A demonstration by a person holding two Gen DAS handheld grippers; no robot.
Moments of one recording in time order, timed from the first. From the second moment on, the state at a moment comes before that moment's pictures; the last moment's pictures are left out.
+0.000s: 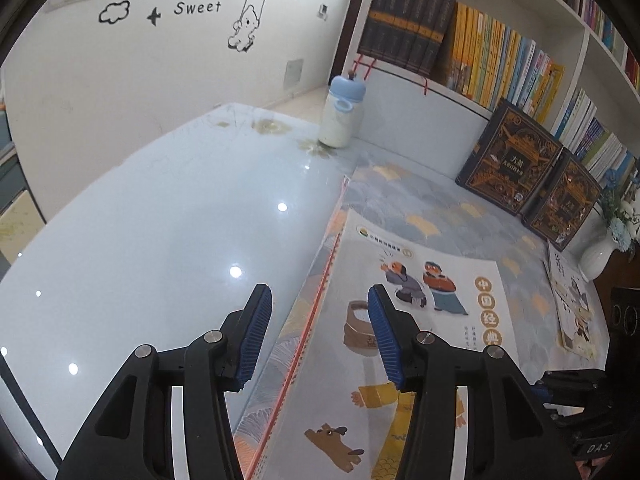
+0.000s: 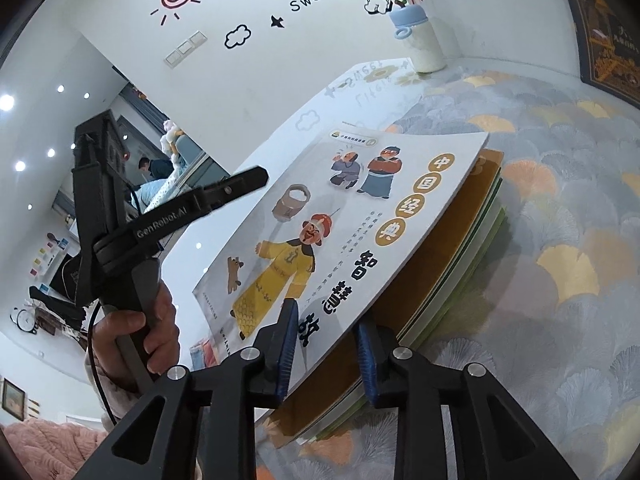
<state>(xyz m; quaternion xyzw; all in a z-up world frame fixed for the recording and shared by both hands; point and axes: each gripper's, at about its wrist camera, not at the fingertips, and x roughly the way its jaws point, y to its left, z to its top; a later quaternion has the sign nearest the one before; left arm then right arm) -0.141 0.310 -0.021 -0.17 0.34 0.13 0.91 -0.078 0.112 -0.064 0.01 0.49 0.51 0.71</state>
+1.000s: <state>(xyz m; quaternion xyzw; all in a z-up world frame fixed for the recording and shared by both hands) -0.064 0.080 0.064 -0.13 0.29 -0.13 0.94 -0.019 -0.279 -0.018 0.28 0.35 0.21 0.87</state>
